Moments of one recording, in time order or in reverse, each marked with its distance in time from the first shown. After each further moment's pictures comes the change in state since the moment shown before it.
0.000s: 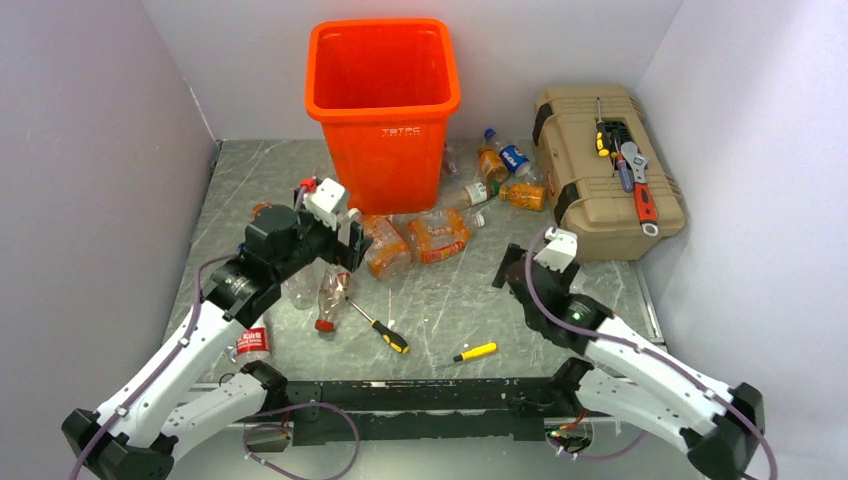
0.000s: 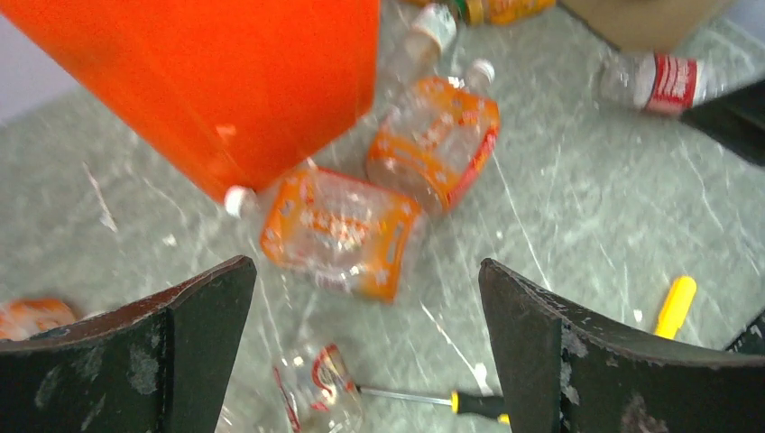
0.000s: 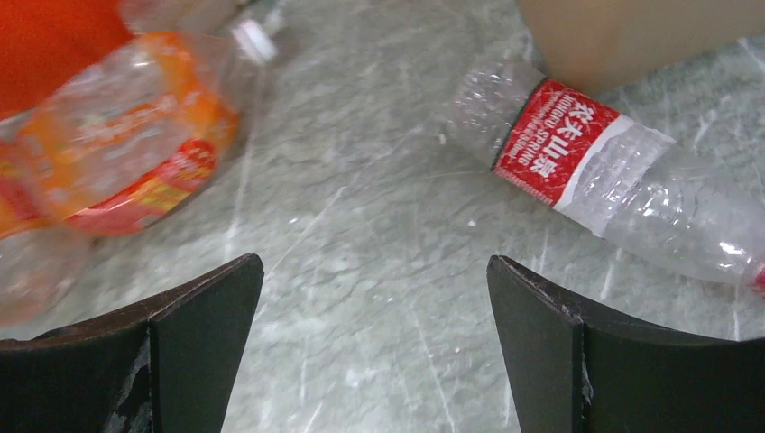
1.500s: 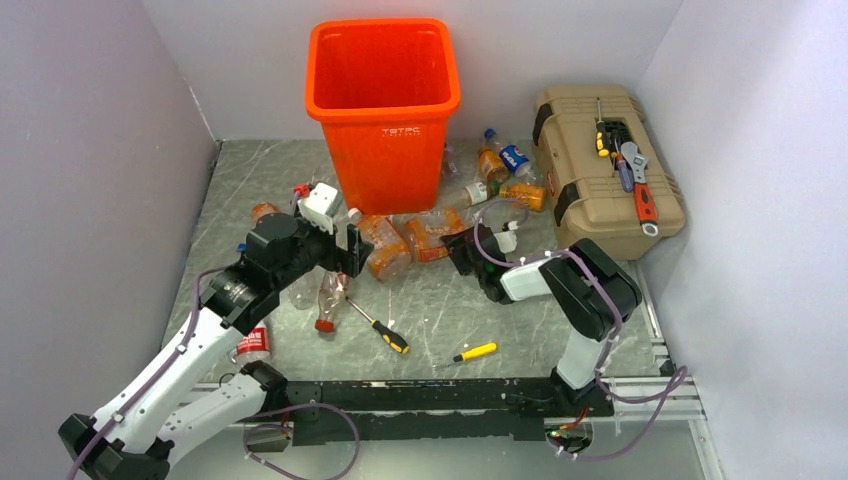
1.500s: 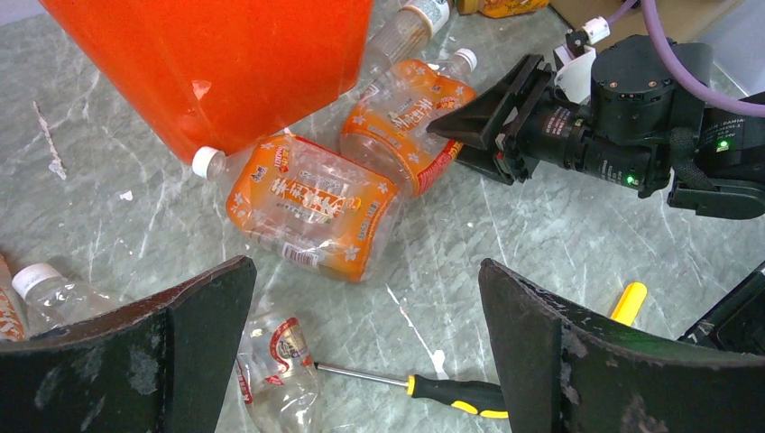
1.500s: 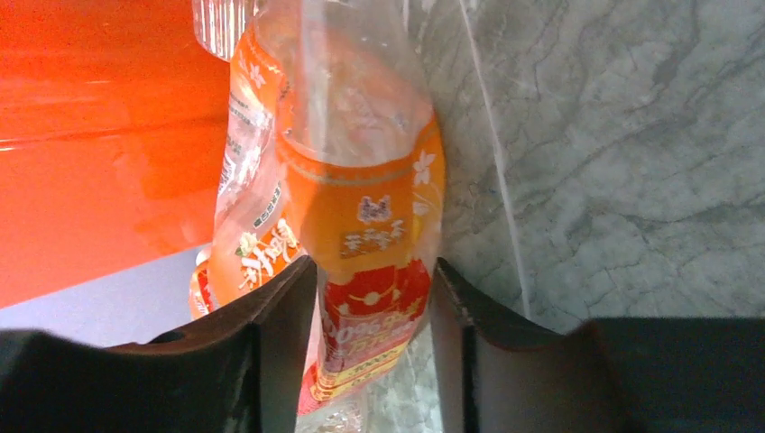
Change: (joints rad) left arm -0.023 -0.048 -0.072 -0.050 -0.032 -0.160; right arm -0.258 1.022 0.037 1.129 -0.566 0.648
